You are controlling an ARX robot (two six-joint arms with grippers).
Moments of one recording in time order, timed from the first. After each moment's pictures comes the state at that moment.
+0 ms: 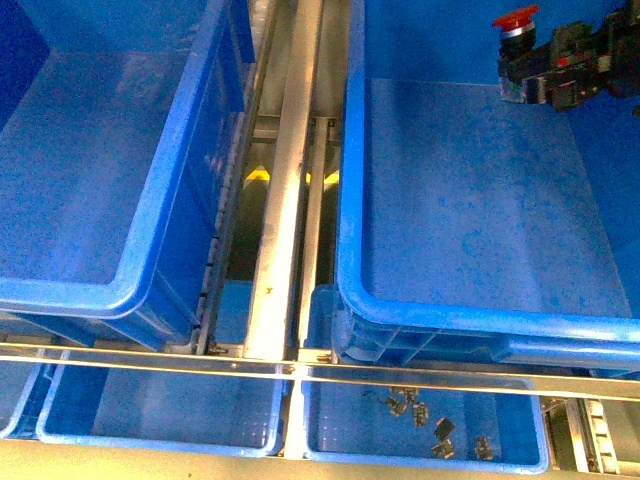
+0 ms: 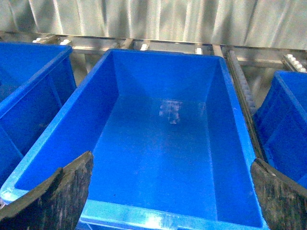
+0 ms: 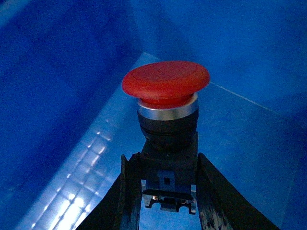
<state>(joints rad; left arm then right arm) 0.00 0.01 0.02 0.00 0.00 0.00 0.05 2.00 1.05 0.47 -0.28 -0.27</state>
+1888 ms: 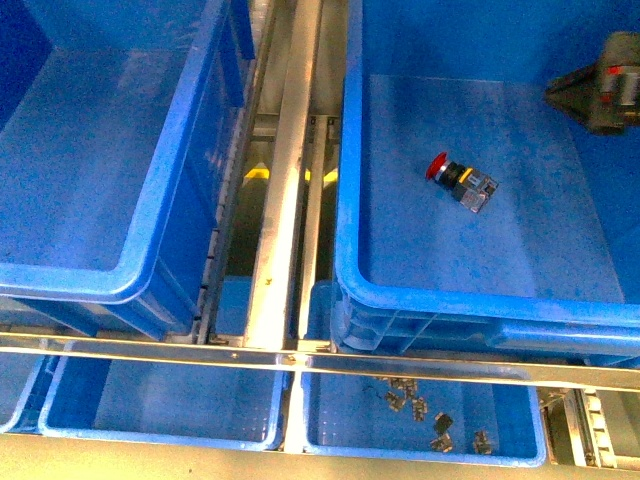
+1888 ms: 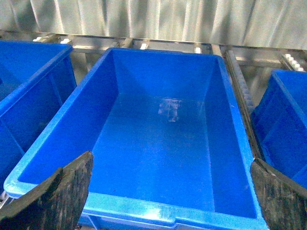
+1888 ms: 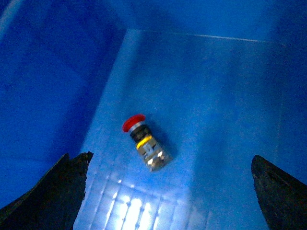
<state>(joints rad) 0.00 0.01 0.02 0.00 0.00 0.00 -0.13 1.61 0.62 0.48 -0.43 0.01</state>
